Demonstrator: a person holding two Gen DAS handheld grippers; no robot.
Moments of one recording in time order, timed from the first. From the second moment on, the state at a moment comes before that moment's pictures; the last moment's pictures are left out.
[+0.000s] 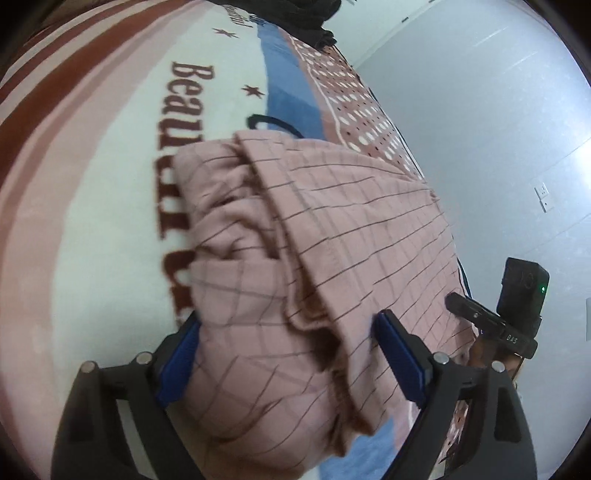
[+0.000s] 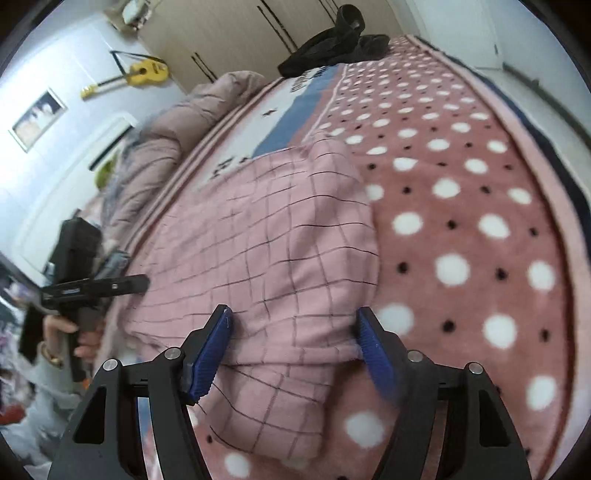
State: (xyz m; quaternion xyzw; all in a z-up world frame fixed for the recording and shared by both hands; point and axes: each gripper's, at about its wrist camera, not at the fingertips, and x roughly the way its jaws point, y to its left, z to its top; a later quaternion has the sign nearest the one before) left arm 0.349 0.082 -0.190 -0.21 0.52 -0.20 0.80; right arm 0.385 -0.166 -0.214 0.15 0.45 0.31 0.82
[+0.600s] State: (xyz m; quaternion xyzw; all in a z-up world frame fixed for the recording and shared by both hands) left arm 0.325 0.063 -0.101 -0.17 0.45 -0.23 0.85; right arm 0.346 -0.136 -0.137 0.13 0.36 0.31 0.87
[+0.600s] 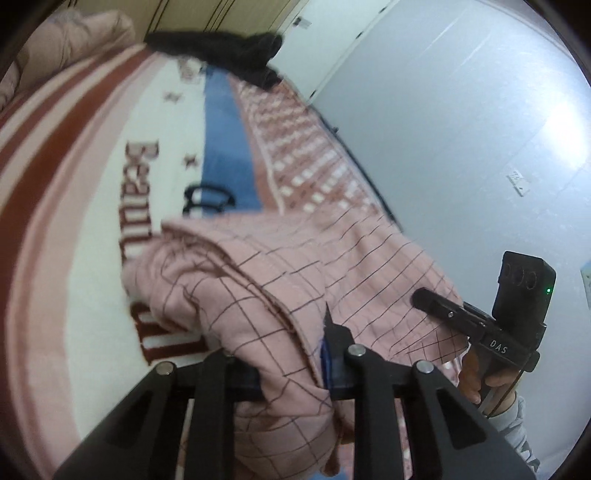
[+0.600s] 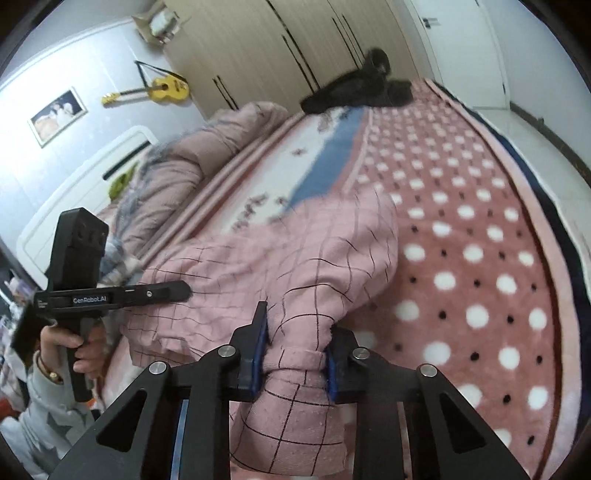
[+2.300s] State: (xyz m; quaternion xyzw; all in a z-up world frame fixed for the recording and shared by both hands) left arm 0.146 0.491 -0.038 -0.20 0.39 0.00 0.90; right arm 0.237 0.303 -0.044 -0.02 0.31 0.47 0.83
